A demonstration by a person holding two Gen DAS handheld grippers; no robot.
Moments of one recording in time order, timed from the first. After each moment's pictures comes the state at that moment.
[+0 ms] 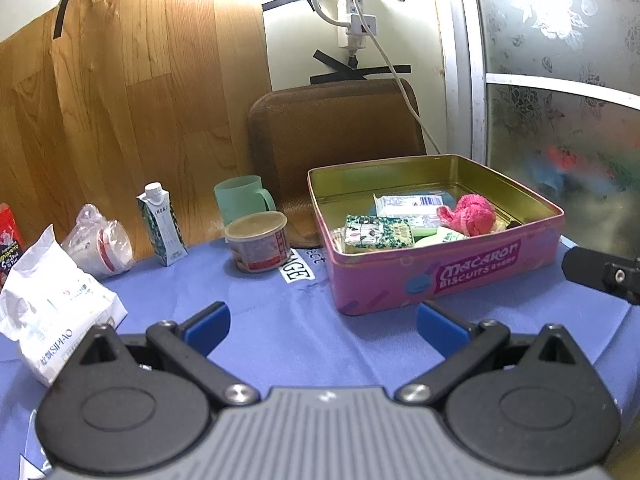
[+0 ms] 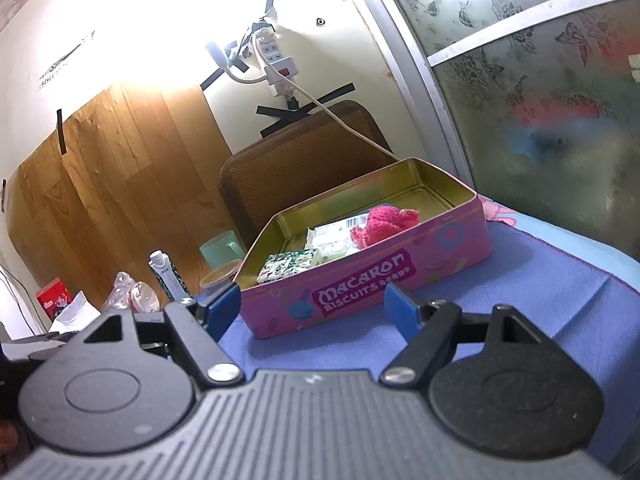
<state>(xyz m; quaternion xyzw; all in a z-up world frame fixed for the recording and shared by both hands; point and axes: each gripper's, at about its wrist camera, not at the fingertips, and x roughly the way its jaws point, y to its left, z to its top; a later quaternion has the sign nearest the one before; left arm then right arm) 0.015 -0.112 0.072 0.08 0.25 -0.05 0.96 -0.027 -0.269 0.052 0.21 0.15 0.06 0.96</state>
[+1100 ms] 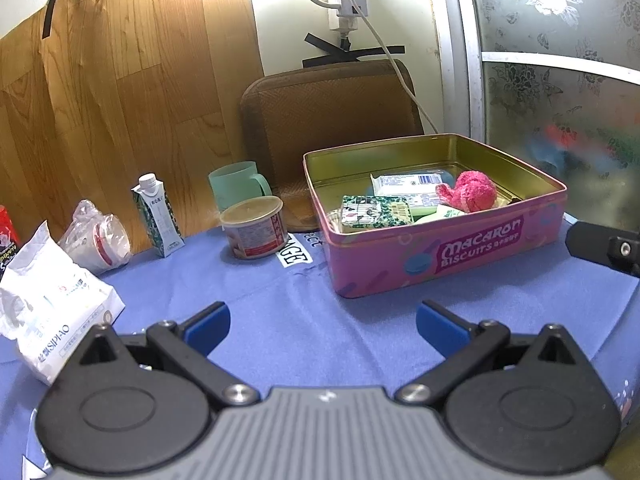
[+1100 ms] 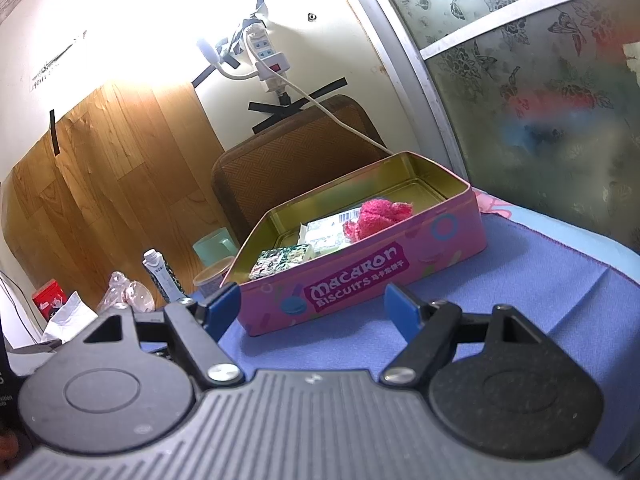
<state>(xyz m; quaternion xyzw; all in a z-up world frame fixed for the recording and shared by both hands) 0.019 -0.116 0.062 0.10 0.26 -0.06 0.96 -0.025 -0.270 0.049 0.22 0.16 0.05 0.96</state>
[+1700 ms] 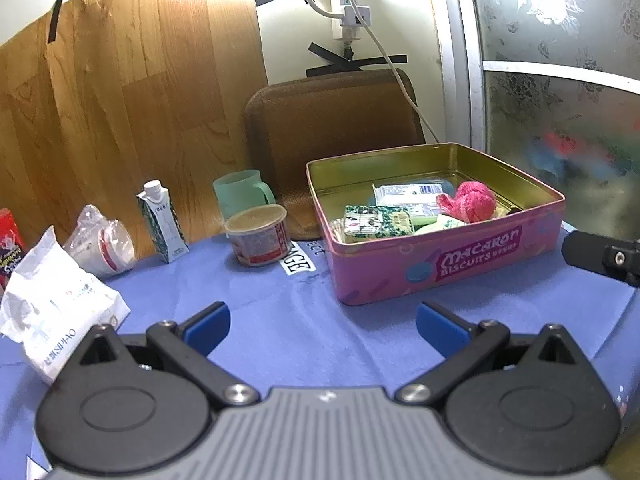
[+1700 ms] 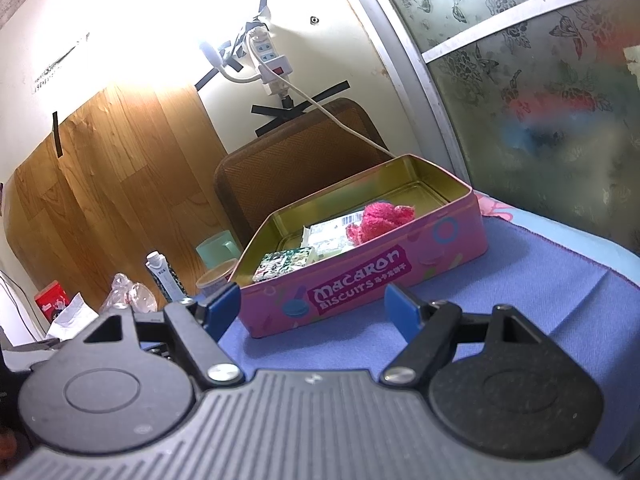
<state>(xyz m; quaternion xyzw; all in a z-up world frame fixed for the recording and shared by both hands) 0.014 -0.113 0.069 0.10 0.25 -0.05 0.96 -0.028 -0.267 0.051 0.22 0.16 0.05 0.96</state>
